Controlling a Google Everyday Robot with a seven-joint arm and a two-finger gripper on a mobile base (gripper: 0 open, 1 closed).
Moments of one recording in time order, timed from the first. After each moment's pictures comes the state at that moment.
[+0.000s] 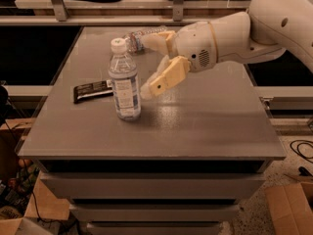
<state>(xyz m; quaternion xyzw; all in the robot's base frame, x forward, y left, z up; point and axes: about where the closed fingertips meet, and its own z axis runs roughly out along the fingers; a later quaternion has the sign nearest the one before) 0.501 0.028 0.973 -0.57 0.56 0.43 0.41</state>
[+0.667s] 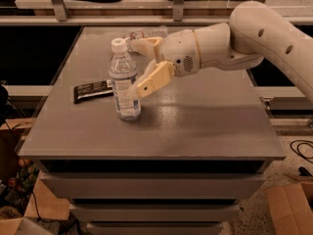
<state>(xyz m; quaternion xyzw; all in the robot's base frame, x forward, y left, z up) 0.515 0.056 0.959 -0.56 0.54 0.46 0.42</state>
